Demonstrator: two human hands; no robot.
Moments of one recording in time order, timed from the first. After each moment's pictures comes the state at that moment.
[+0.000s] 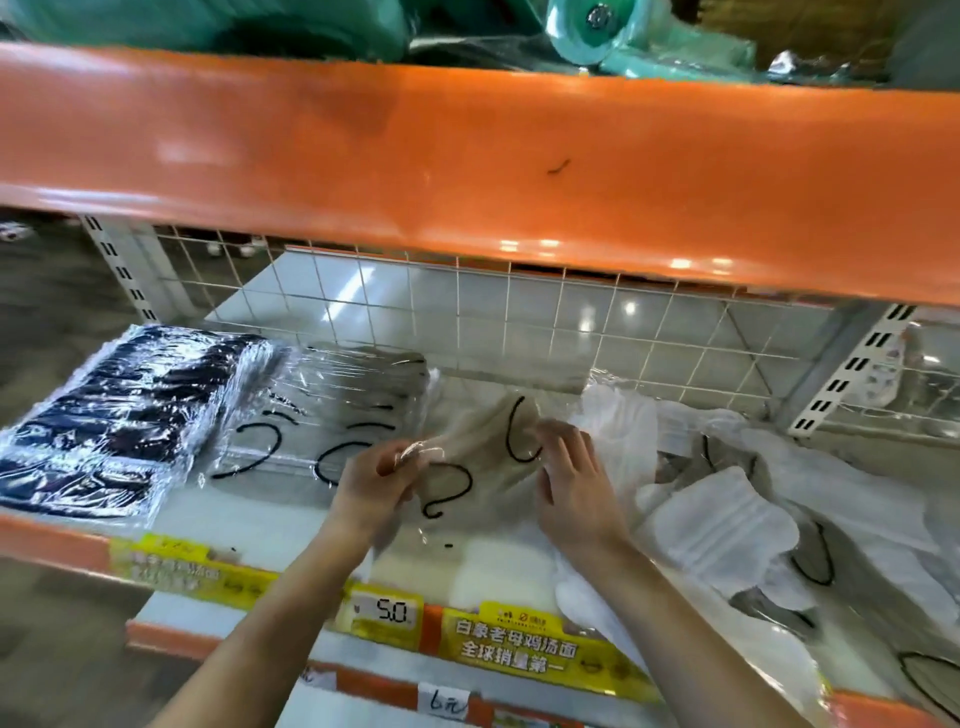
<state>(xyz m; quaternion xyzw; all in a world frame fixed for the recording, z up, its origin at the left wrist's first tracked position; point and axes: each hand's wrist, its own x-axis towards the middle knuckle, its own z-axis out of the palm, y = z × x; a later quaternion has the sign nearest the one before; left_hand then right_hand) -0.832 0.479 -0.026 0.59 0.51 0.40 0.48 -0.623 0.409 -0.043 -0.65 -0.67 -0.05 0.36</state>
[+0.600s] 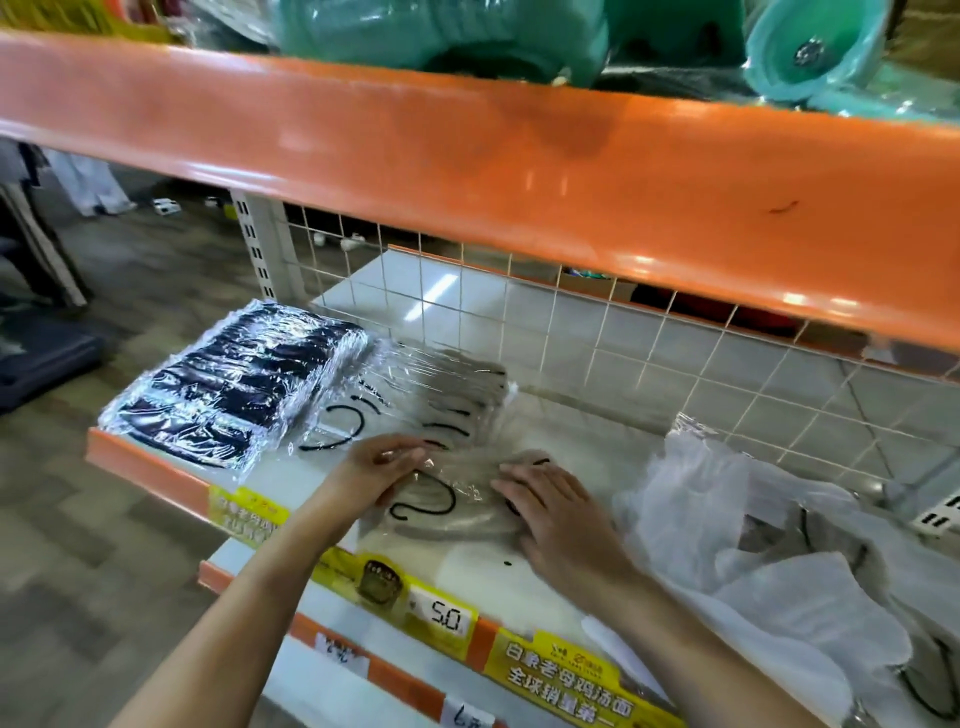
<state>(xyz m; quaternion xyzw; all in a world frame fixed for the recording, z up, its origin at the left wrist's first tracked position) -0.907 0.486 -0.015 0.56 0.52 0.39 0.51 -0.666 0.438 -0.047 -0.46 -0.85 -0.07 0.23</state>
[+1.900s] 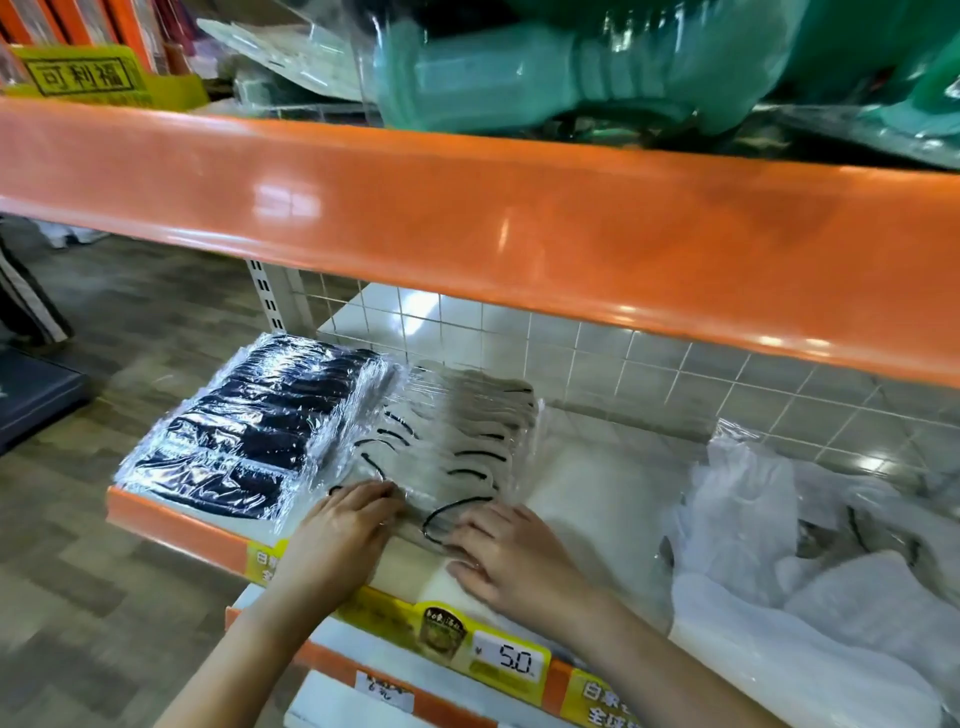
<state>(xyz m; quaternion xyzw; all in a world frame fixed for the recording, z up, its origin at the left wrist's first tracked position) -0.989 0.496 -0.050 0.83 0.52 0.19 -0.01 -0.760 0.455 -0.049 -0.43 -0.87 -0.03 0.22</state>
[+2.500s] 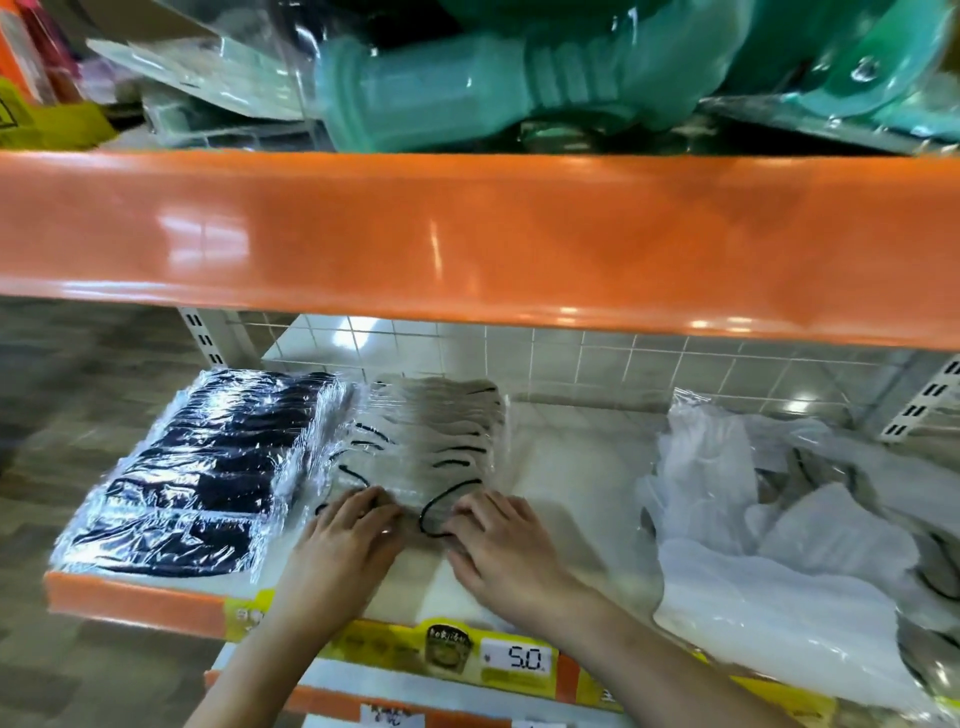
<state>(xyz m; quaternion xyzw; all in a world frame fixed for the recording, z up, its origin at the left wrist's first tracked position) -0.985 0.513 -0.056 0.86 0.47 0.21 0.02 -0.777 0.456 -0.061 -0.58 -0.78 -0.08 0.23</state>
